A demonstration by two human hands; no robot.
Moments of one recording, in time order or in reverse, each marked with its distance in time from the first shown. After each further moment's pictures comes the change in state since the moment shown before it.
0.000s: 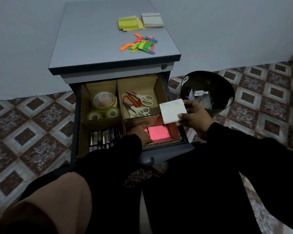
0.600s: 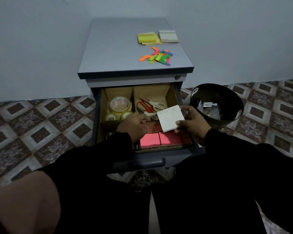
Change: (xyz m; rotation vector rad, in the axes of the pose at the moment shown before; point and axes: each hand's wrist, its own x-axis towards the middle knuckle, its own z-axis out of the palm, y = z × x) left_hand -0.054 0.018 -0.070 0.537 0.349 0.433; right_hand -0.017 -0.005 0.039 -0.101 -0.103 -0.116
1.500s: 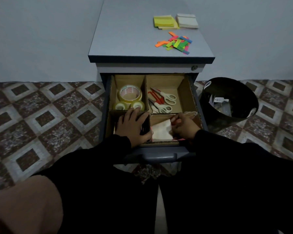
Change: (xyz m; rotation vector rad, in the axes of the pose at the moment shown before) left_hand -0.025 -0.047 0.009 0.351 -0.184 -0.082; right_hand 0.016 0.032 0.052 -0.332 -0.108 0.202
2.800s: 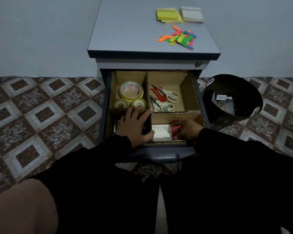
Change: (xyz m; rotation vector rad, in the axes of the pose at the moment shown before) left_hand -0.001 0.000 0.001 -0.054 -0.011 0.005; right_hand 0.024 0.016 -0.009 -0.298 -0.146 0.082
